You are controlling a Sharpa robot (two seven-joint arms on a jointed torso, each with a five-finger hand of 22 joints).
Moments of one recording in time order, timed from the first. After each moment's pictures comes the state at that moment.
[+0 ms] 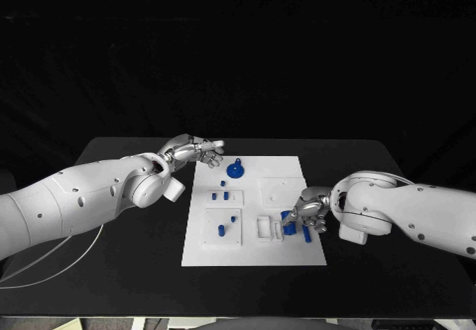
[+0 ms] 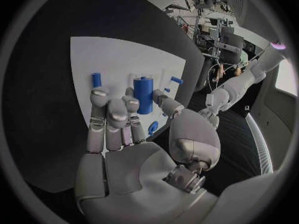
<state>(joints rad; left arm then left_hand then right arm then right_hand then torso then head) 1.23 -0.72 -0.14 1.22 -0.37 -0.11 0.30 0.79 -0.11 0.33 -0.09 0.06 0.77 0.20 0.27 0.50 1.11 0.15 0.07 0.09 0.87 0.14 0.44 0.43 0.07 0.64 0.04 0.48 1.31 1.27 -0.83 -0.20 1.60 -0.93 0.09 -0.55 0.68 -0.03 0.79 -0.15 0.05 0.99 0.07 0.28 0.71 1.14 -0.03 1.09 1.10 1.31 -0.13 1.26 1.01 0.21 1.22 -0.05 0.88 1.31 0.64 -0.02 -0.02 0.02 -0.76</state>
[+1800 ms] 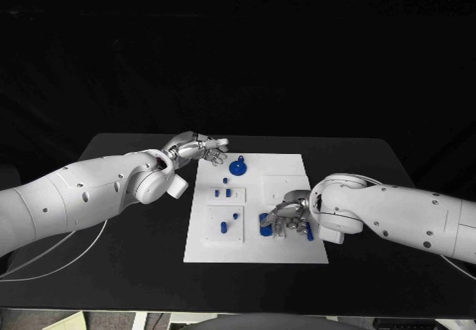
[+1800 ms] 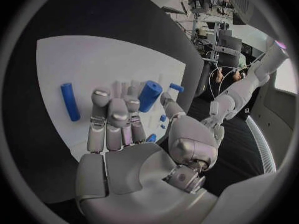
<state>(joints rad) 1.23 -0.72 -0.14 1.22 -0.37 -0.10 0.30 0.80 -0.10 0.32 -0.10 0.06 0.77 0.20 0.27 0.50 1.11 0.15 0.07 0.09 0.87 0.14 0.43 0.43 0.07 0.64 0.04 0.47 1.31 1.22 -0.67 -0.20 1.48 -0.92 0.11 -0.55 0.50 -0.05 0.46 -0.29 0.05 1.00 0.08 0.26 0.73 1.14 -0.03 1.08 1.10 1.30 -0.14 1.25 1.02 0.23 1.20 -0.06 0.89 1.31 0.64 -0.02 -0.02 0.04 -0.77</state>
